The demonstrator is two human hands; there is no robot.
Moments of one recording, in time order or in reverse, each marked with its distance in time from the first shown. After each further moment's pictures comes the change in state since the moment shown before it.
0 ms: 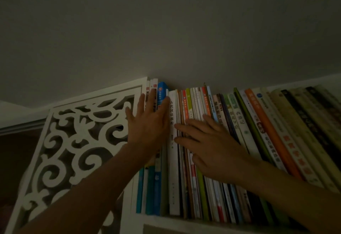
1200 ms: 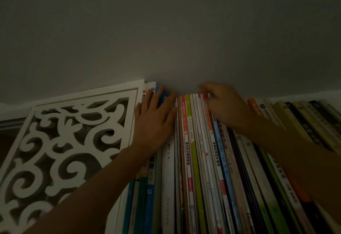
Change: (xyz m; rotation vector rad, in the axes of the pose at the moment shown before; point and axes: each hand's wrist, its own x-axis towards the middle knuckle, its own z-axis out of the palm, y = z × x) left_hand 0.026 0.007 0.020 -0.429 0.199 0.117; right_hand 0.070 0.071 -0.025 0.572 0.013 0.653
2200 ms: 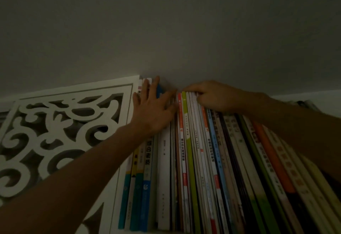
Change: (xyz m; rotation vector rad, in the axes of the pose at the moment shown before) left_hand 0.021 0.013 -0.016 0.048 -0.219 -0.031; right_hand 0.013 -0.018 -0.023 -0.205 -0.413 -0.067
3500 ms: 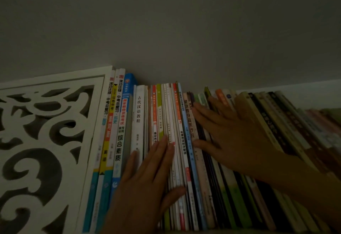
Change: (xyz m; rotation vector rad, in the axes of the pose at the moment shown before) left_hand -0.132 0.017 0.071 0.185 -0.008 0.301; right_hand -0.106 0.048 0.063 -0.679 0.359 -0.046
